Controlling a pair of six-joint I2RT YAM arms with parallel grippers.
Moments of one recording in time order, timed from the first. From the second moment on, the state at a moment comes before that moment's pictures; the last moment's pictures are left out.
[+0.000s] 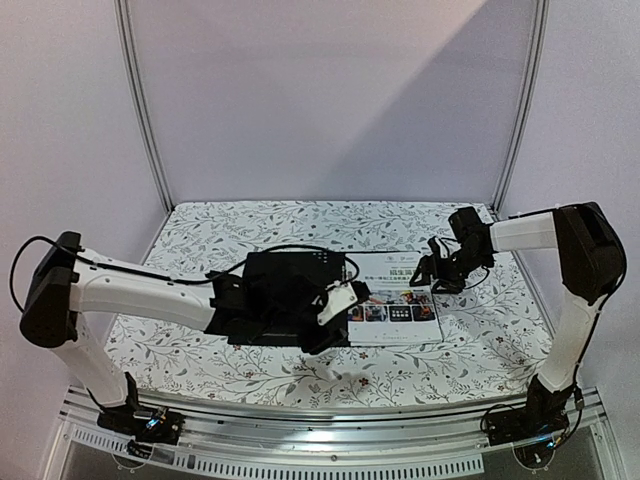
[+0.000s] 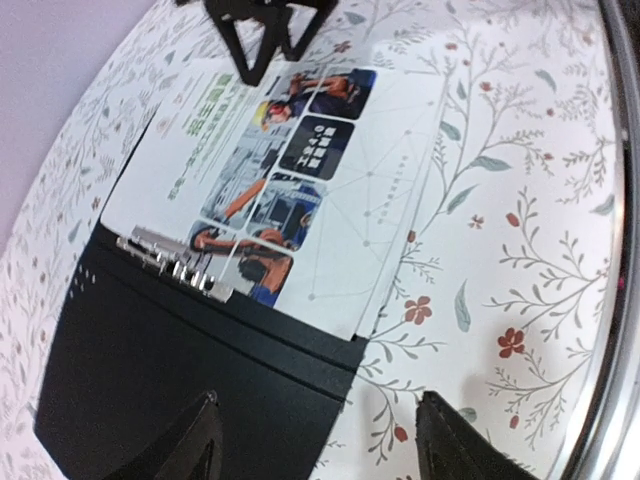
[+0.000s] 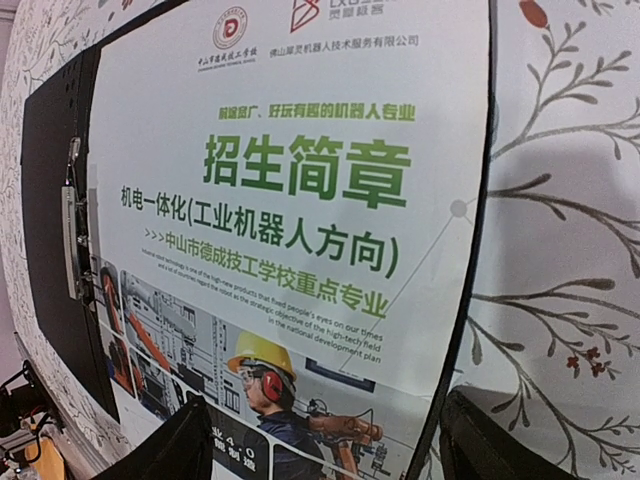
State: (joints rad) left arm -1.18 1.65 1.05 -0.15 -0.21 0.17; right arm 0.28 1.87 1.12 -0.42 -0.43 0.35
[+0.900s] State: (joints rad) left arm -1.30 2.32 1.65 -0.08 -0.27 0.49; right arm 0.19 1.62 0.94 -0.40 -0.39 0.39
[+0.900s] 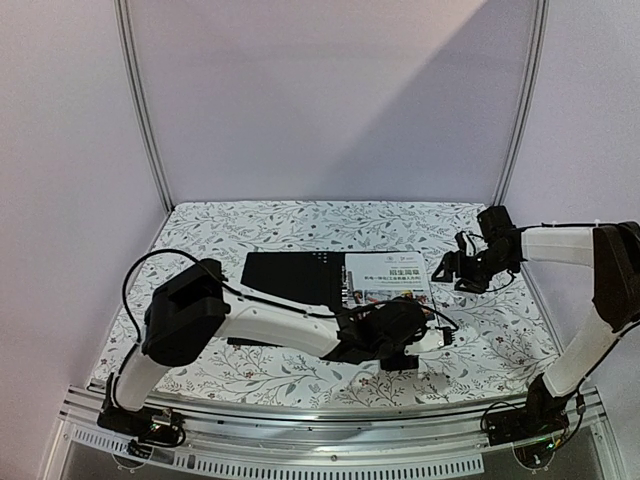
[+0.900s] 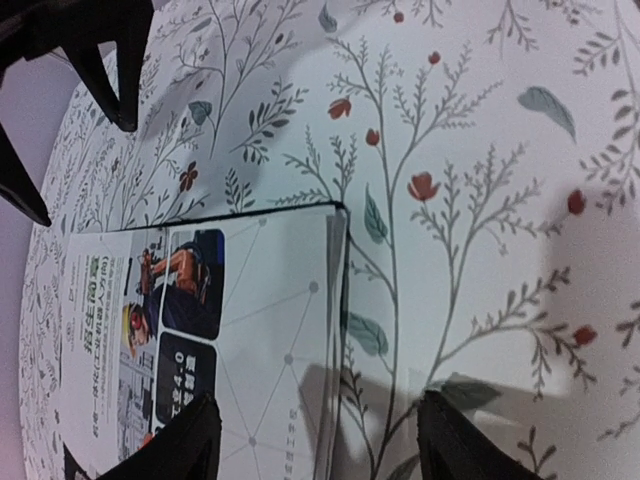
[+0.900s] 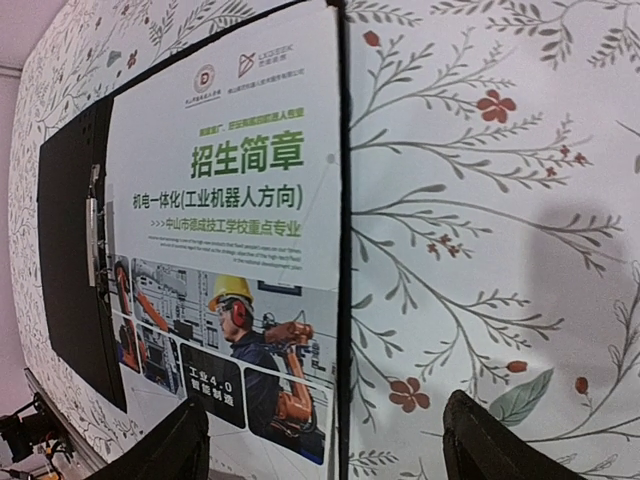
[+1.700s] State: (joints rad) left arm -1.30 2.53 1.95 -0.09 -0.32 0.42; right arm 0.14 1.57 0.92 -0.37 -0.39 0.42
